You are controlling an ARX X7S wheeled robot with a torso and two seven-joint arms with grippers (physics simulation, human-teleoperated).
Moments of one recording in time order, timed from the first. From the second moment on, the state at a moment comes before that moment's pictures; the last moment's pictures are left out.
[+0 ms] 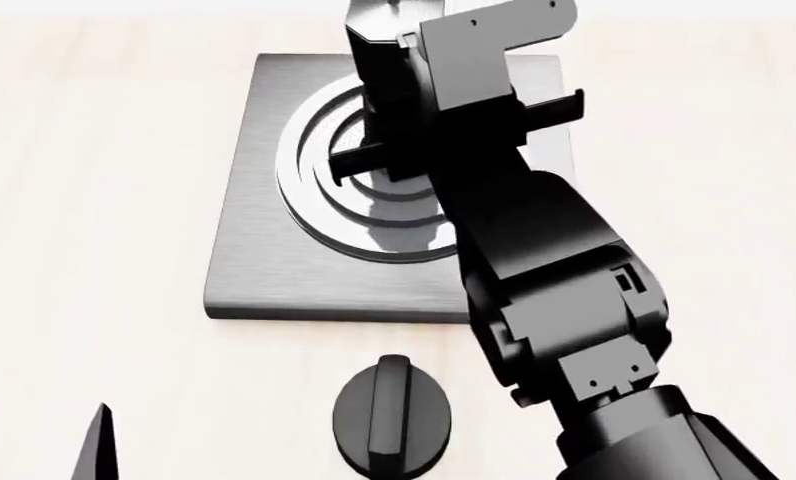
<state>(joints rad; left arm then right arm) 0.13 -0.45 0.26 0.70 -0.41 -0.18 -0.44 1.26 0.16 -0.71 0.75 0.62 0.31 0.09</state>
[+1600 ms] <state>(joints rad) 0.12 -0.46 0.29 0.70 -0.39 -0.18 -0.47 0.62 0.59 -0.51 -0.37 0.85 0.38 0.50</state>
